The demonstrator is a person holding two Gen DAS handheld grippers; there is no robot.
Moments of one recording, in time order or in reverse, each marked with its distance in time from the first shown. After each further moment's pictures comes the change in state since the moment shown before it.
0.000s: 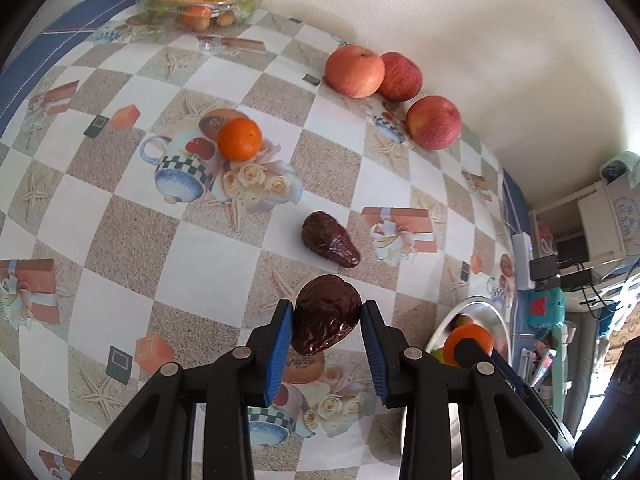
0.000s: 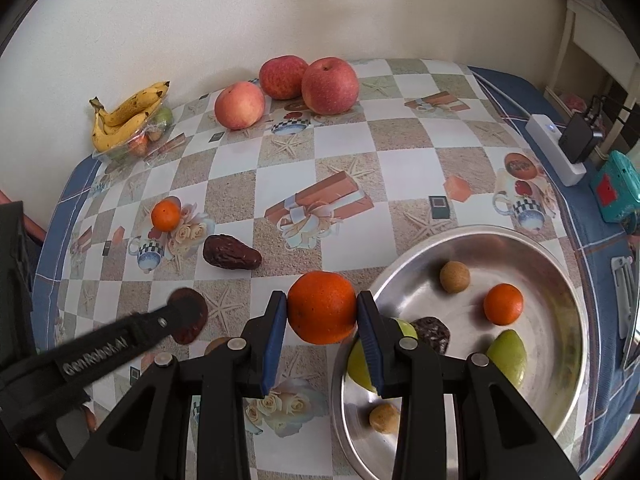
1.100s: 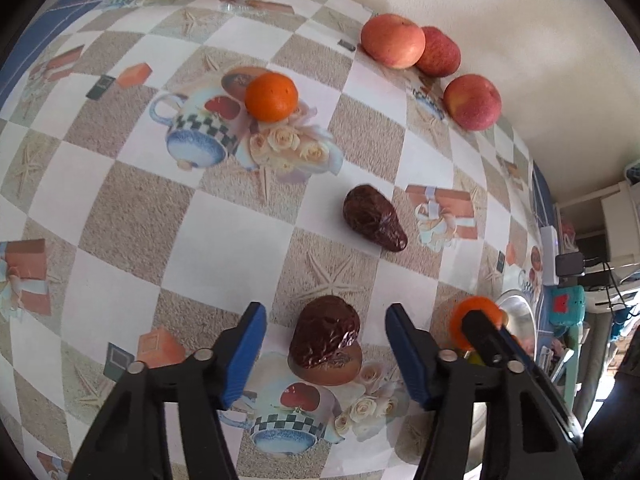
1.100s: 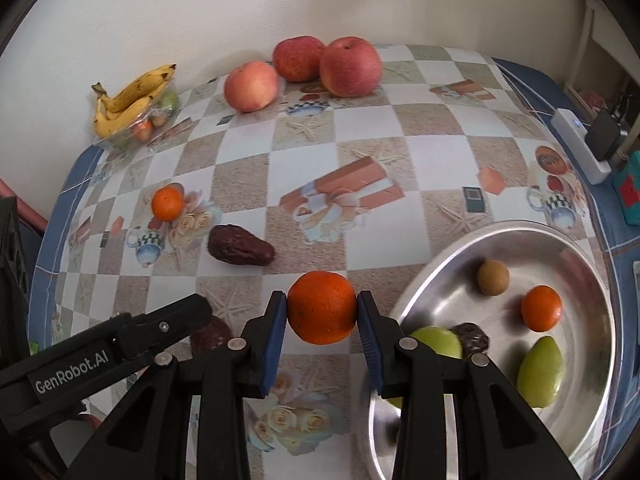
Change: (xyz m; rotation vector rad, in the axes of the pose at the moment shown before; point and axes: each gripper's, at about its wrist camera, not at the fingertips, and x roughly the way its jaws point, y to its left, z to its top) left arm 0.035 0.021 -0.004 -0.034 0.085 0.061; right arm 0.032 0.012 -0.002 -0.021 0.023 0.026
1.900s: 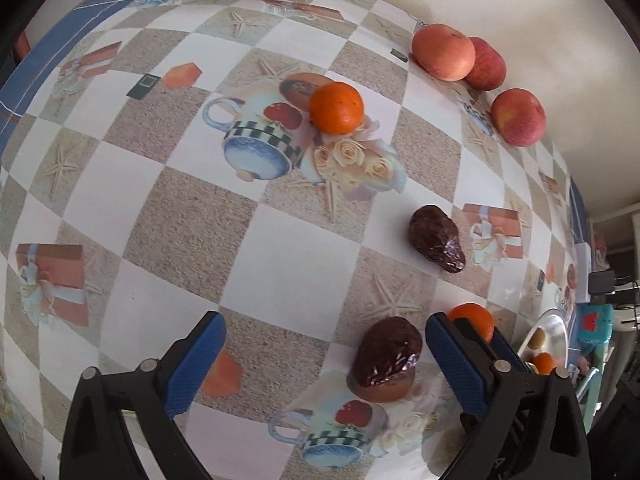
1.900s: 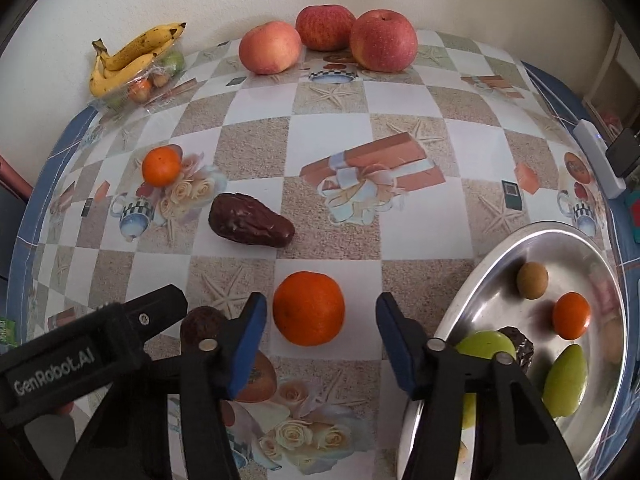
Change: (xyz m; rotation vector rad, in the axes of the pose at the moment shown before) left arm -0.004 0.022 0.005 -0.022 -0.008 0.118; right arm 0.035 0.030 -0.005 -0.083 0.052 -0.049
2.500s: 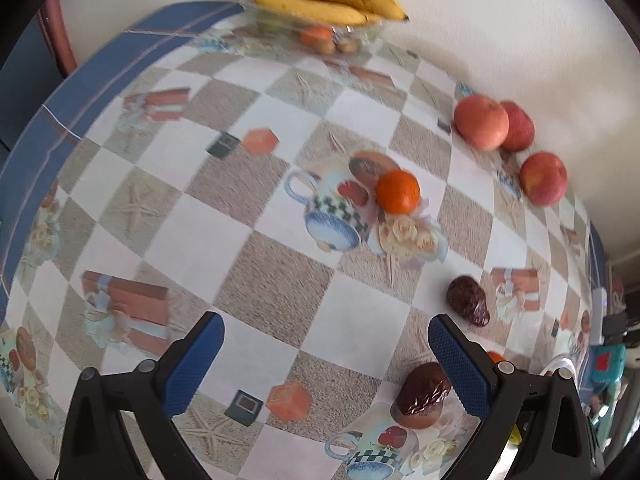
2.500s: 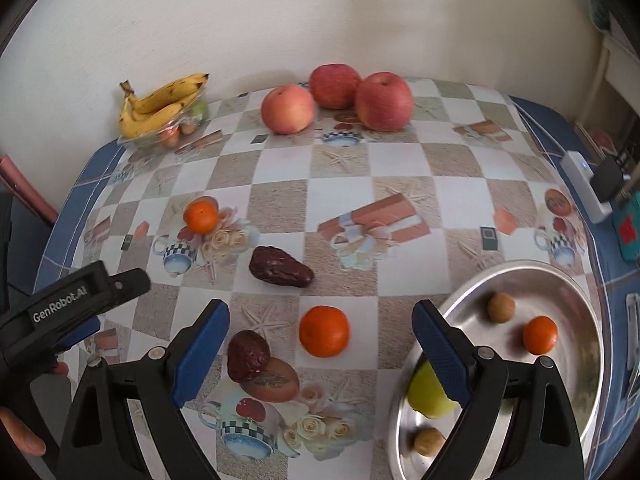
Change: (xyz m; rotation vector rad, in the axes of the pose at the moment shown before) left arm -0.036 0.030 0.017 -0.072 -0.136 0.112; right arm -0.054 0.003 0.012 -0.008 -0.120 0.050
